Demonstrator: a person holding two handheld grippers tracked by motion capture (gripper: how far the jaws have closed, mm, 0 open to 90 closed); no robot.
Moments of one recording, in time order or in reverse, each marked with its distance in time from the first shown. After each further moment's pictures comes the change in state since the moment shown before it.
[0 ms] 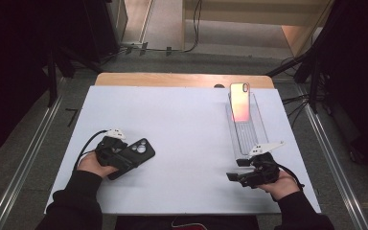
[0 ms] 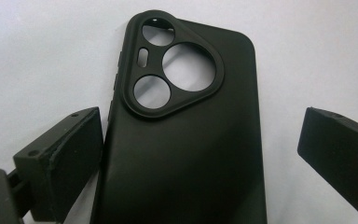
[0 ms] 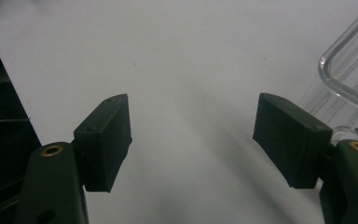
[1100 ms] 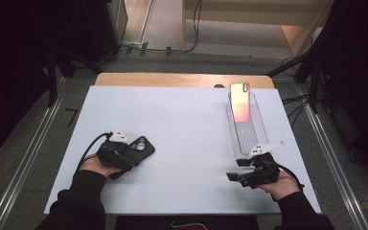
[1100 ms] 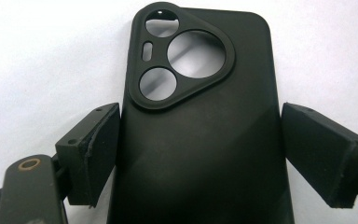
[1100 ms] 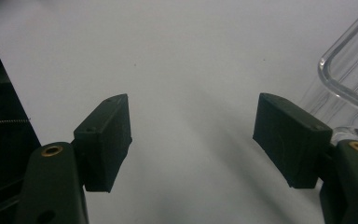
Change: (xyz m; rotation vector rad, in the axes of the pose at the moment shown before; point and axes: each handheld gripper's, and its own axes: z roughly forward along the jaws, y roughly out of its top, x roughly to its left) left arm -0.014 0.001 0.001 0.006 0.159 0.001; right arm 0.001 0.000 0.000 -0.004 -0.002 0.002
